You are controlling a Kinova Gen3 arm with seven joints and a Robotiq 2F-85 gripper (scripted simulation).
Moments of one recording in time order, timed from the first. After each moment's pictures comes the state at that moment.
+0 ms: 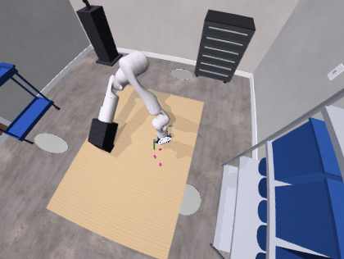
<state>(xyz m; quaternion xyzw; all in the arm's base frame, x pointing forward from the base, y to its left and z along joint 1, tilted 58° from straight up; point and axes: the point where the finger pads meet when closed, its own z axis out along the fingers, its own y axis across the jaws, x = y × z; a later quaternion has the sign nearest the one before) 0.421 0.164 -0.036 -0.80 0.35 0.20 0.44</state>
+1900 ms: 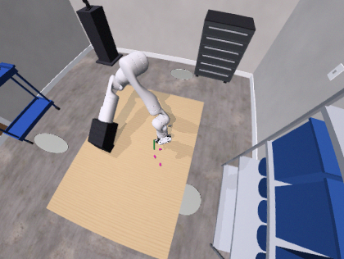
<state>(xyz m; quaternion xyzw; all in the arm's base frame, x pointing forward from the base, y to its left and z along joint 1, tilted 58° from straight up) 0.421 0.164 -0.036 -0.80 0.35 0.20 0.44</state>
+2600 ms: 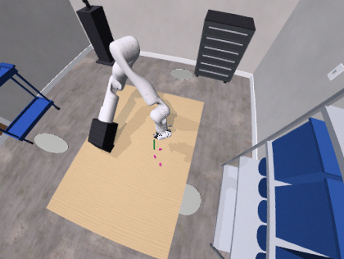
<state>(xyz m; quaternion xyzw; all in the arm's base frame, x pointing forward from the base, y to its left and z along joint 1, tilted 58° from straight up) 0.418 0.098 0.008 -0.80 0.34 0.21 0.44</state>
